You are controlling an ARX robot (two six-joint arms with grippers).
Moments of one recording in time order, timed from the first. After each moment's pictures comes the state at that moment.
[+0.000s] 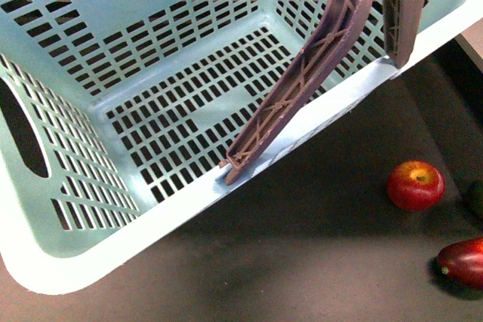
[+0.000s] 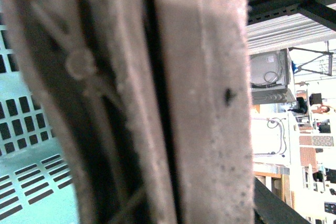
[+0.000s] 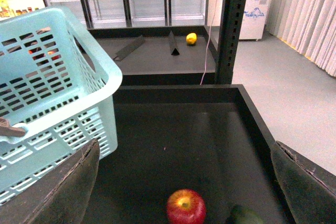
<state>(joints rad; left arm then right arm) -0.57 1.57 1.08 0.09 0.03 -1.10 0.00 0.00 0.02 0.00 0.00 0.00</state>
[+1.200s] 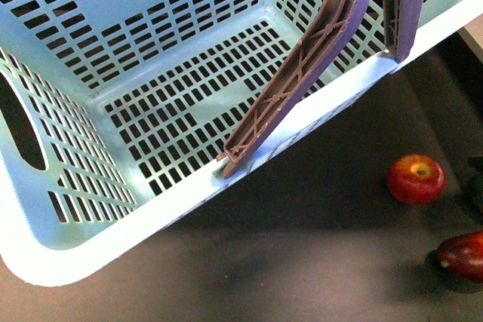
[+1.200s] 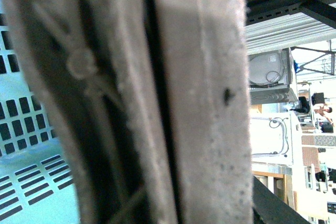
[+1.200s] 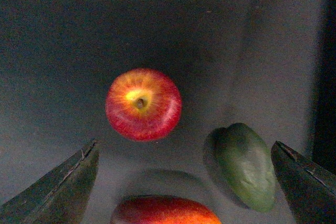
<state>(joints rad) -0.57 1.57 1.09 0.09 0.03 -1.10 -0.27 2.00 0.63 0.56 -0.29 -0.48</state>
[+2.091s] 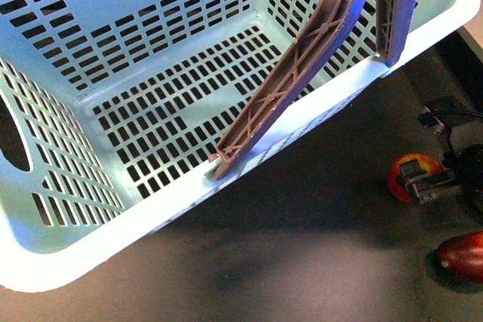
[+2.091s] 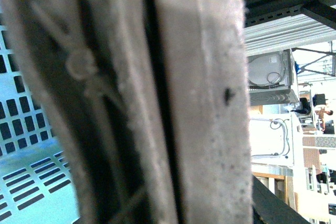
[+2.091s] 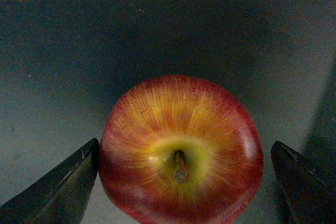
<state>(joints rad) -0.57 1.57 1.09 0.09 0.02 -1.10 -0.10 2.43 0.99 0.48 -0.12 -0.43</state>
